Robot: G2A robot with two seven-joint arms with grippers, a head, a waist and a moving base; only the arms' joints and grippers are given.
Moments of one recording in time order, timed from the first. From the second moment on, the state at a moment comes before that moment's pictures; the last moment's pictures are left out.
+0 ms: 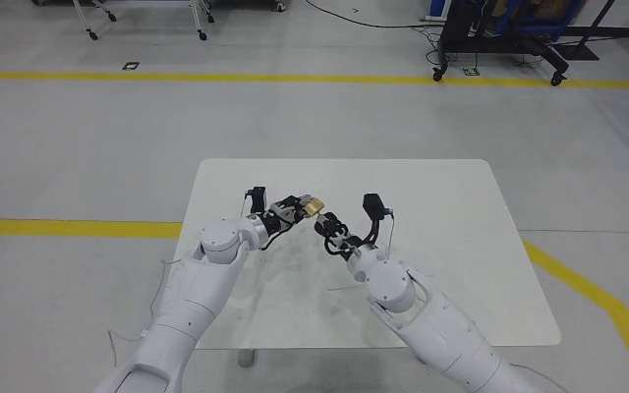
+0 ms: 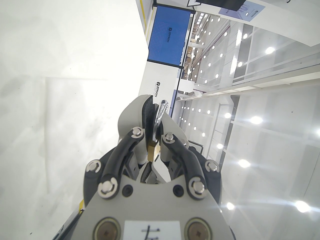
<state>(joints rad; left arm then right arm) 0.98 -1.38 -1.10 -1.02 -0.41 0.09 -0.66 -1.24 -1.23 0.84 -1.62 0.09 0.33 -0.04</state>
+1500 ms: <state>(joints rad) 0.96 -1.37 -1.09 -1.01 -0.39 0.09 -0.70 -1.30 -1.27 0.93 -1.64 0.03 0.32 0.04</state>
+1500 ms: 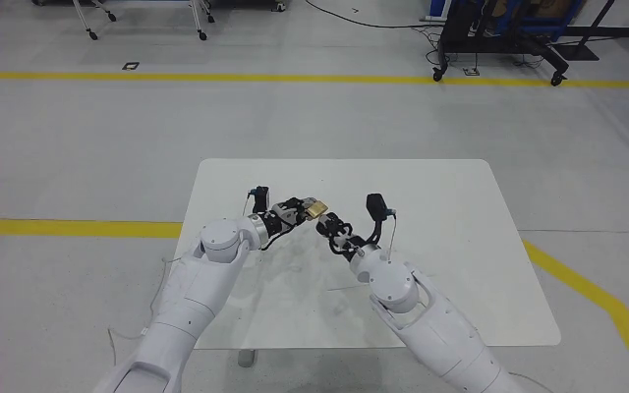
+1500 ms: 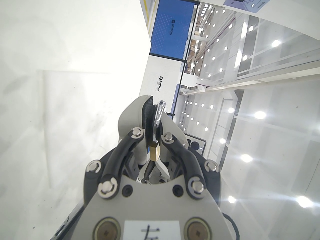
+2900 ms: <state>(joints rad) 0.97 -1.37 -1.09 -1.01 -0.39 0.08 -0.69 -1.35 -1.29 1.01 -1.65 0.04 0.25 0.13</state>
